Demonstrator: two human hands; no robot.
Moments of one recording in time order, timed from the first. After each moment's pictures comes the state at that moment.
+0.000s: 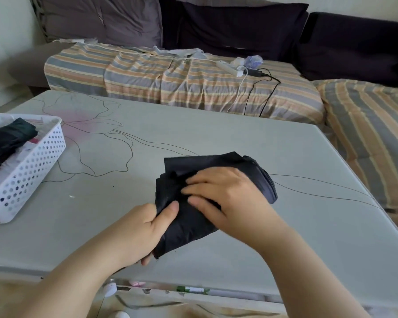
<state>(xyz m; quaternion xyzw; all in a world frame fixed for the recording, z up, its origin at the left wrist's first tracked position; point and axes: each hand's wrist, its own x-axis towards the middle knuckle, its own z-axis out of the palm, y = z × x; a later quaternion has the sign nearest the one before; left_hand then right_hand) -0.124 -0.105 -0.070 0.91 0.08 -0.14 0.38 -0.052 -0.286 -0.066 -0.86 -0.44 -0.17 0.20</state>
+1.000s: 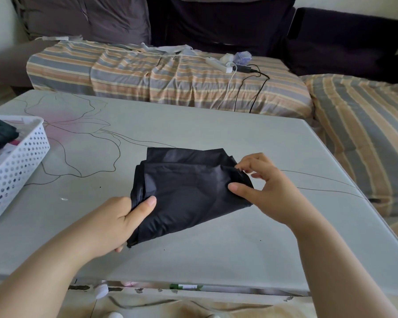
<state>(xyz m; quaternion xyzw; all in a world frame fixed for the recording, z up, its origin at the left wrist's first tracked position) -0.115 -0.085 -0.075 0.94 0.03 -0.11 0.32 -0.036 -0.356 -0.058 -0.87 -0.21 0.00 0.46</state>
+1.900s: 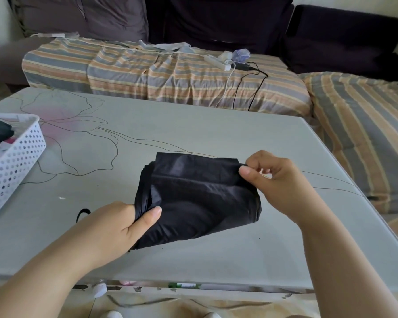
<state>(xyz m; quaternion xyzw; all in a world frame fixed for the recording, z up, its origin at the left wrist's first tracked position) -0.123 -0.091 -0.075 0.98 -0.02 -0.07 0.20 -0.039 -0.359 -0.044 -0.86 -0.16 -0.01 0.49</state>
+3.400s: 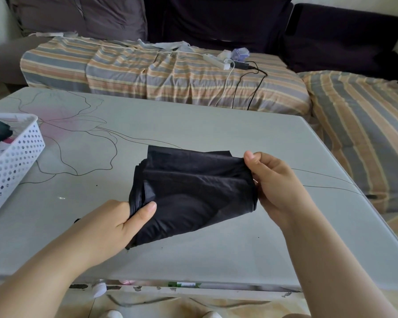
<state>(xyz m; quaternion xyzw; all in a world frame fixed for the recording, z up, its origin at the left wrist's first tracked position) -0.121 -0.082 -0.086 0.96 0.00 -0.05 0.27 -0.043 -0.339 -0.041 -0.68 0.00 0.08 0.73</state>
